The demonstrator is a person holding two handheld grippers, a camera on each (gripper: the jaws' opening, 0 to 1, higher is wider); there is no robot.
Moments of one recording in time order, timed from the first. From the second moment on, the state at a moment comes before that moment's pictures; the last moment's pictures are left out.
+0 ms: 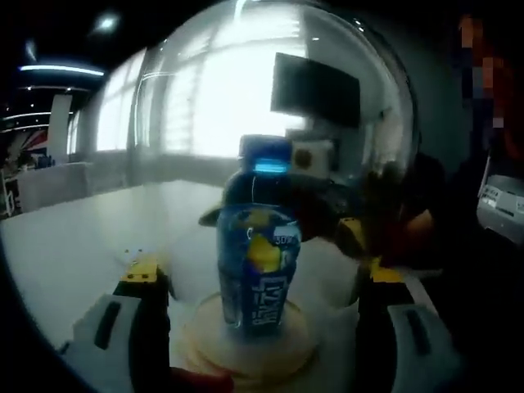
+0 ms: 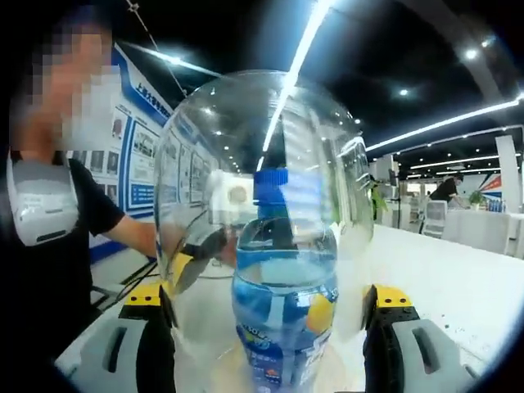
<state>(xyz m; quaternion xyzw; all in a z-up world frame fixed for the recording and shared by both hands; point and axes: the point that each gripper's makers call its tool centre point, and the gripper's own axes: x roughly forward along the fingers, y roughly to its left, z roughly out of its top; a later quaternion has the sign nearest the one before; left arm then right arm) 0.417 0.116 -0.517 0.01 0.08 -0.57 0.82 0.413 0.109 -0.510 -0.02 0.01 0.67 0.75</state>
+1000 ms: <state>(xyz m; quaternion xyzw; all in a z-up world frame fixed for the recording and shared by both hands) 0.428 0.108 -0.527 0.01 0.08 -0.57 0.82 0.425 0.100 -0.527 0.02 0.01 0.67 0.74</state>
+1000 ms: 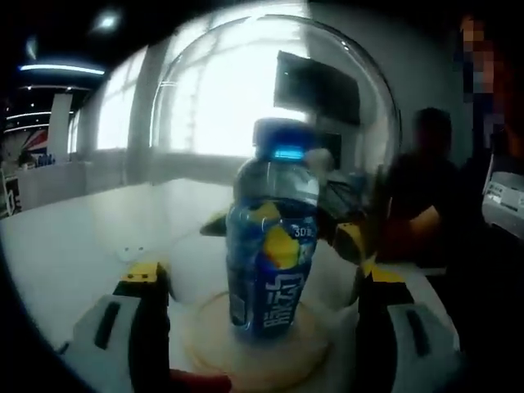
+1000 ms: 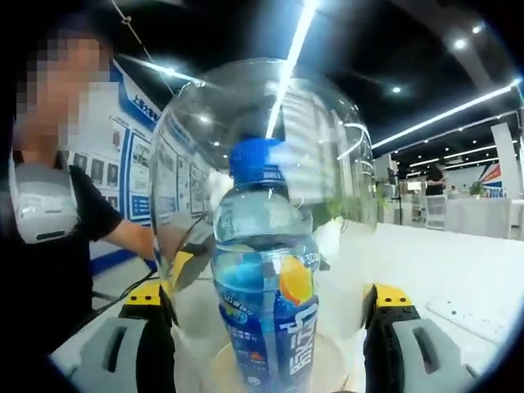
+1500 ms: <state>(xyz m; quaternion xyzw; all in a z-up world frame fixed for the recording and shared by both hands) 0.427 0.110 -0.525 -0.01 0.07 -0.56 0.82 0.423 0.094 -0.526 0.01 0.02 0.66 0.75</state>
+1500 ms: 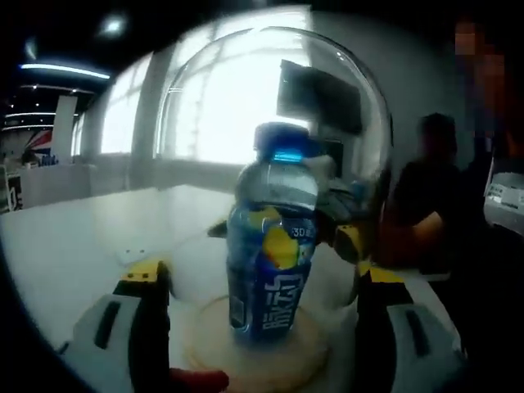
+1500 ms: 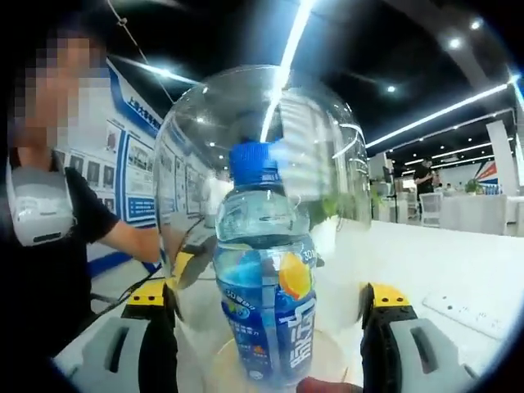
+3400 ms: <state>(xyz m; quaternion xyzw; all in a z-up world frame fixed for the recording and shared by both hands) 0.400 0.155 -0.510 -0.04 0.05 -0.46 0.89 0.400 0.047 -0.514 -0.04 0.01 0.53 0.84</state>
